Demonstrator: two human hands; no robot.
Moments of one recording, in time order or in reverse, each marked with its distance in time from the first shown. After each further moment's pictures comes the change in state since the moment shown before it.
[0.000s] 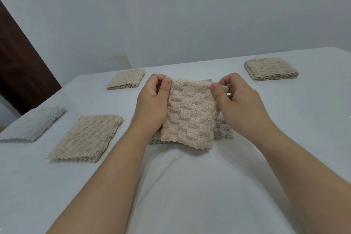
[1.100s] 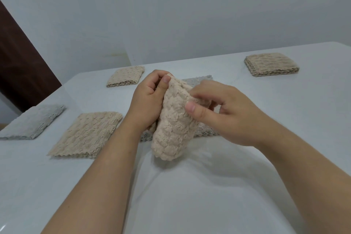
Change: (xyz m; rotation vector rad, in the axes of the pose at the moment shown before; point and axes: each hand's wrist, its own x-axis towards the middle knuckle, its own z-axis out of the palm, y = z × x) left_hand 0.007 -0.008 -0.013 -0.079 -0.157 0.058; right_hand -0.018 -0.026 -0.007 0.113 -0.423 -0.470
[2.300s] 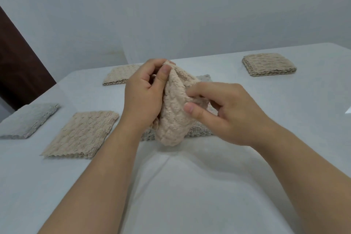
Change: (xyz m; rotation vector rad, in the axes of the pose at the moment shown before) left_hand -0.009 0.030 0.005 0.060 0.167 0.095; right_hand 0.000 0.012 0.001 -0.267 0.171 -0.126
